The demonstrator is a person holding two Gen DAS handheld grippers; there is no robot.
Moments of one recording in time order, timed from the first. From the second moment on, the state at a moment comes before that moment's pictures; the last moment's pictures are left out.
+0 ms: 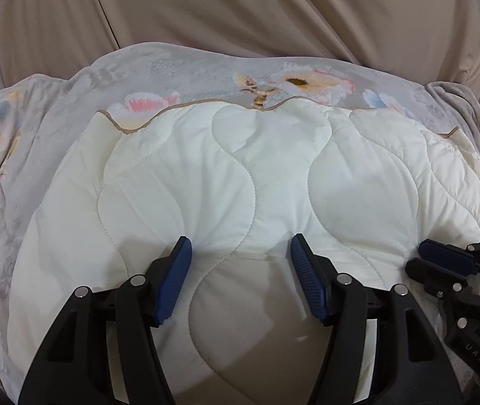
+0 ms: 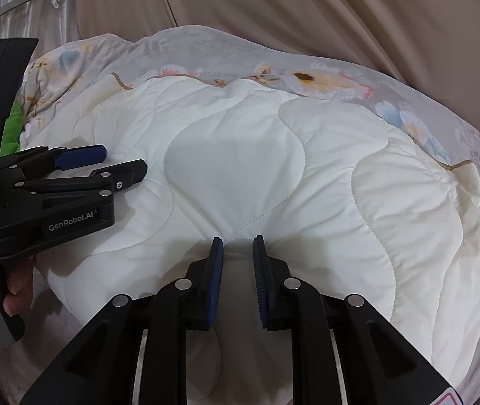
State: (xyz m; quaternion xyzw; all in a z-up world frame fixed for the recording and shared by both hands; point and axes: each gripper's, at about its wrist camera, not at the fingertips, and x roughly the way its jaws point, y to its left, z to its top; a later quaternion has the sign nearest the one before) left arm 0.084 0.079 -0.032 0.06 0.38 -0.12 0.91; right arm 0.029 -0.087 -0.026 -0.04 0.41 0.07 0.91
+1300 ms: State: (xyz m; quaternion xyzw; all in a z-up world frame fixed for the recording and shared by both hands) left arm 0.196 0.113 -0.029 0.04 0.41 -0.04 0.91; right arm 0.126 -0.263 -0.039 0.07 0.40 -0.16 0.90
